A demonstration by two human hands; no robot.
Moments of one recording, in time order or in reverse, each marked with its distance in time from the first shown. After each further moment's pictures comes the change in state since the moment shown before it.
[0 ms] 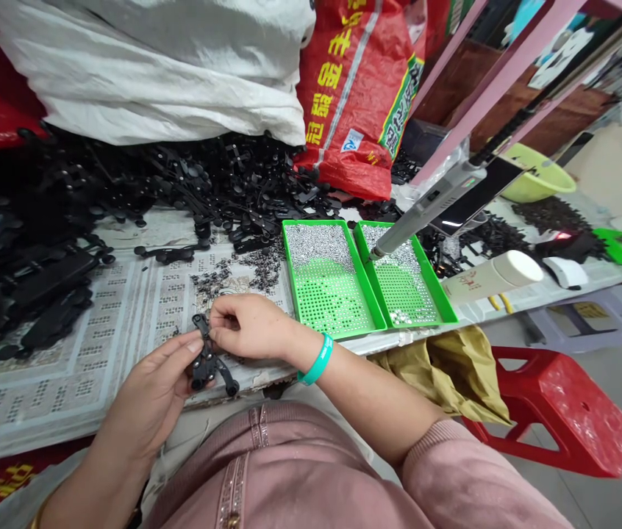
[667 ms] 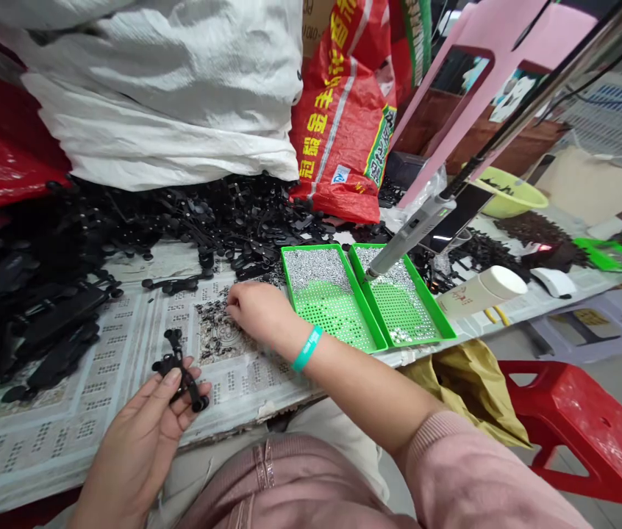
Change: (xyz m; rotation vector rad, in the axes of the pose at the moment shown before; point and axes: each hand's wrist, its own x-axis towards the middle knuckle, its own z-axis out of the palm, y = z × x) left_hand 0.002 0.000 -0.015 -0.211 0.037 0.041; right_hand 0.037 0.007 -0.018 -0.517 0.218 0.146
